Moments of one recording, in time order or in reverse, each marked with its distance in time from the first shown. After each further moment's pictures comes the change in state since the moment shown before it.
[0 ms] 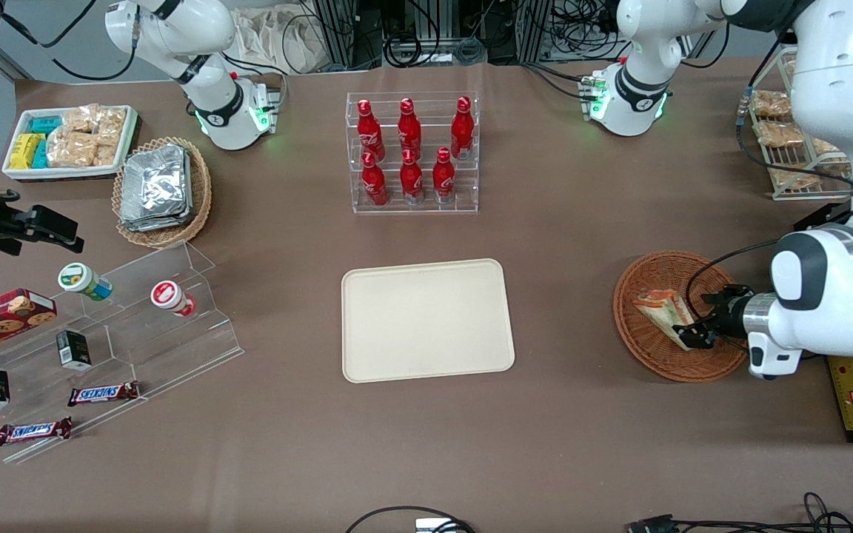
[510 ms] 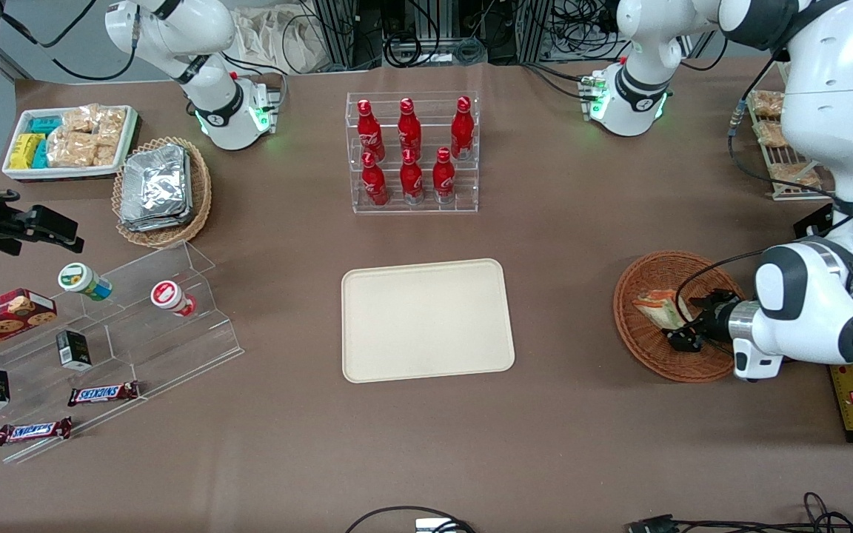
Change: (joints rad) arm -0.002 0.060 -0.004 0.000 -0.018 0.033 -0.001
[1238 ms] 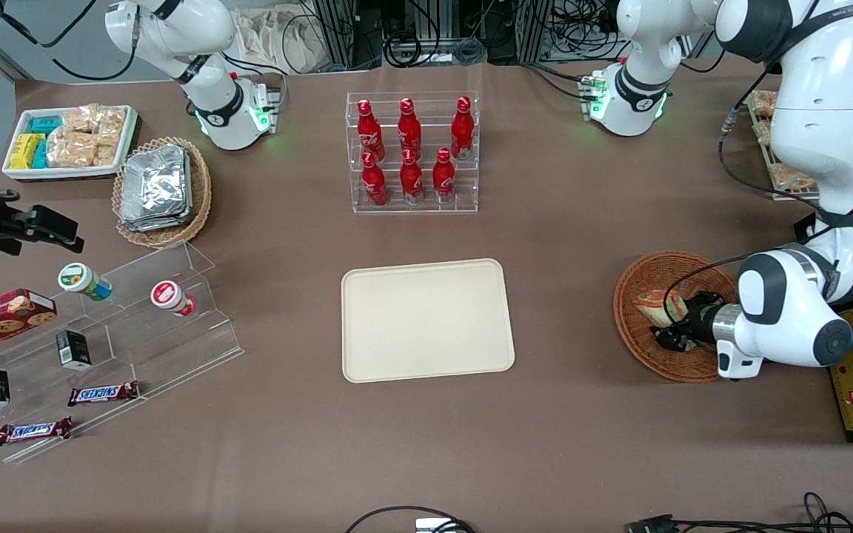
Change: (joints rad) arm -0.005 0.032 -0.006 -0.019 -0.002 0.028 -0.001
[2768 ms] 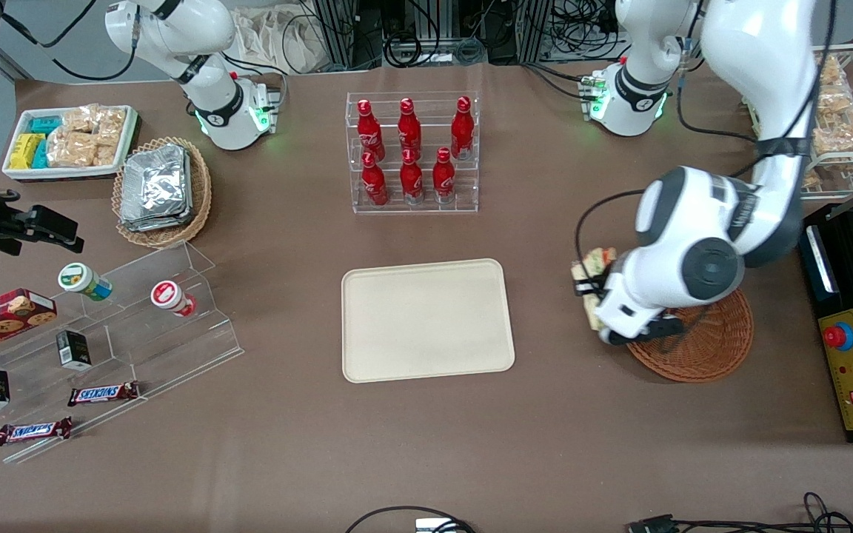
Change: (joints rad) arm -0.395 -0.250 -0.022 0.055 0.070 -0.158 0.193
